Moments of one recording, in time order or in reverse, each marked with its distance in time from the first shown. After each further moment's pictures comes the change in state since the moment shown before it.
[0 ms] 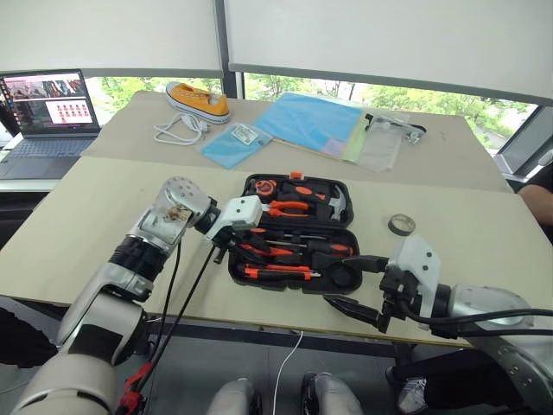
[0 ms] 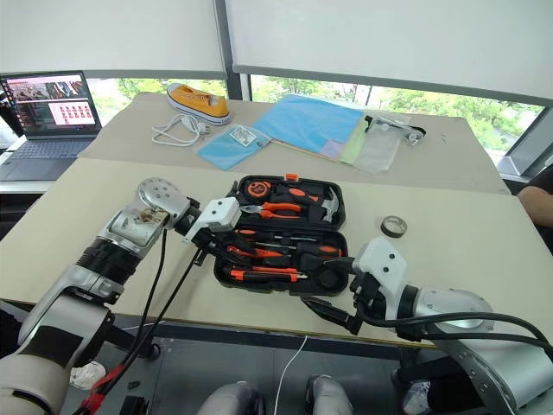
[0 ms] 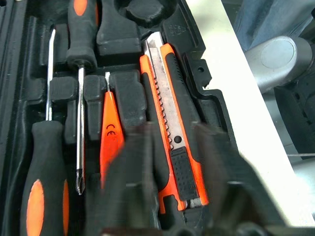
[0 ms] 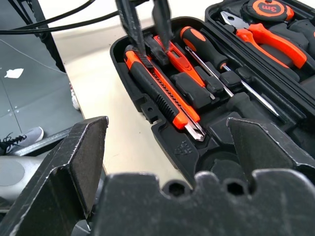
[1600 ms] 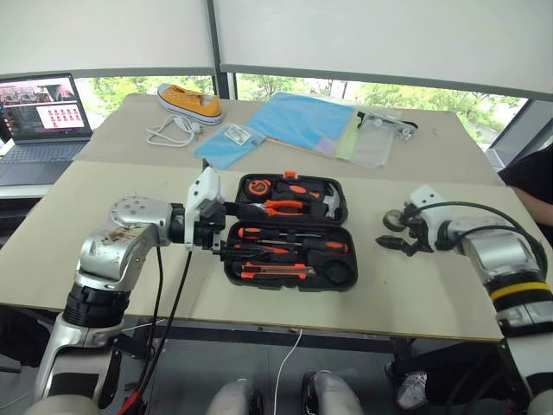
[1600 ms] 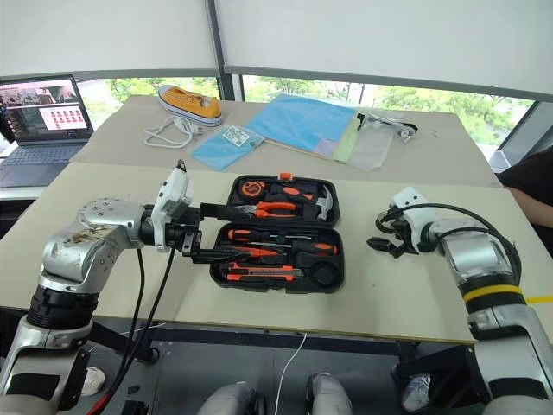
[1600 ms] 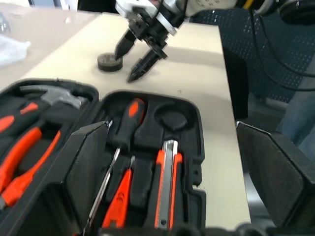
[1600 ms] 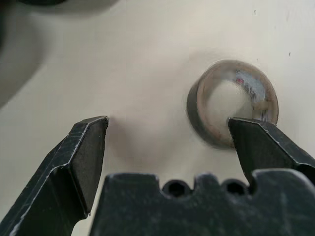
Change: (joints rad) left arm 0.321 0.071 0.389 -0.604 -0.346 0.460 0.342; right arm -0.766 0.060 0.329 1.400 -0.579 -0.330 0.180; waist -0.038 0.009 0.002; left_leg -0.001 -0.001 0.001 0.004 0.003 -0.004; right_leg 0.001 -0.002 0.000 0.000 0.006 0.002
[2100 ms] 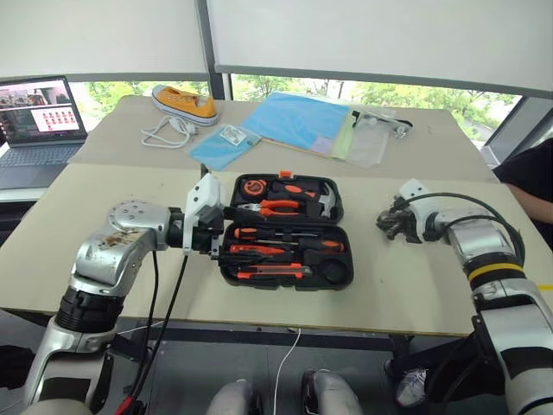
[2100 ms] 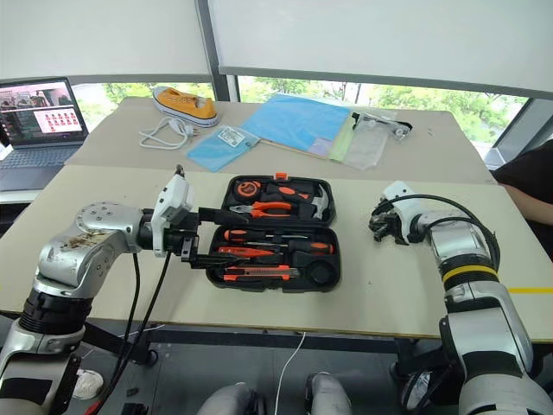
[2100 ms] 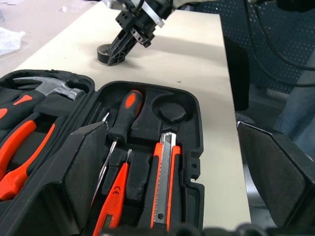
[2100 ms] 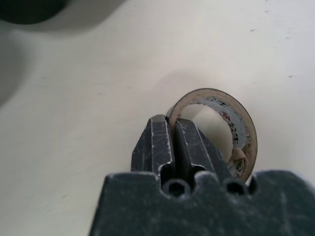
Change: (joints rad) left arm 0.011 0.044 -0.048 0.011 0.006 -0.049 -0.012; right arm -0.048 0.055 -0.068 0.086 -0.010 -0.063 0.177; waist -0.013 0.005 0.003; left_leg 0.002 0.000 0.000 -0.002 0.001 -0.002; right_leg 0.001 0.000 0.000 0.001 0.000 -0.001
